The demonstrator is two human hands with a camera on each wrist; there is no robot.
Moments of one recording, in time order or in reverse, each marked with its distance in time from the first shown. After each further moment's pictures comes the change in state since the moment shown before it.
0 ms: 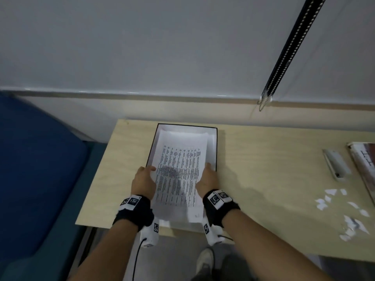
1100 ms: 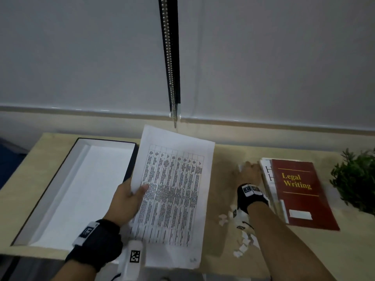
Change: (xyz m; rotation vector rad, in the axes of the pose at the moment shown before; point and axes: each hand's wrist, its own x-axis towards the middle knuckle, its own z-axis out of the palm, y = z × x) left_hand -0.112 0.254 0.099 -0.718 -0.107 0.222; right_hand 0.108 0.309 -0.298 -0.232 0.442 0.242
